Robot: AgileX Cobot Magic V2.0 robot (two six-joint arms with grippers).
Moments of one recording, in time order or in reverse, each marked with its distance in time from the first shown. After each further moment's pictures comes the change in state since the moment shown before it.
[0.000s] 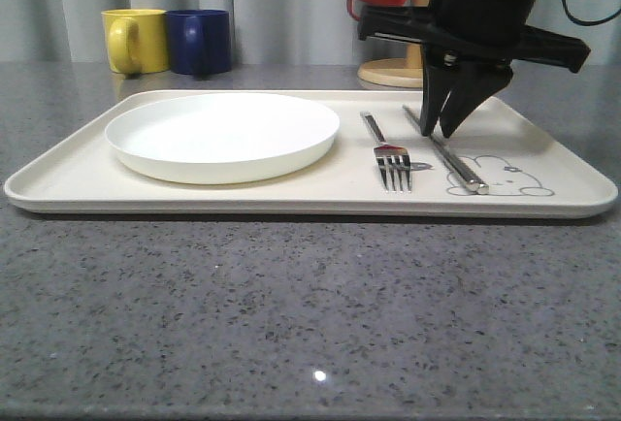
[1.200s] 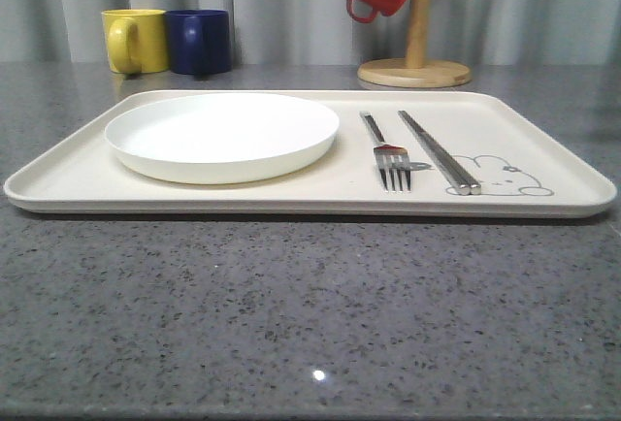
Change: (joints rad) left arm 0.000 0.000 0.000 0.000 0.000 -0.002; right arm -0.459 -0.154 0.010 0.002 0.149 -0.394
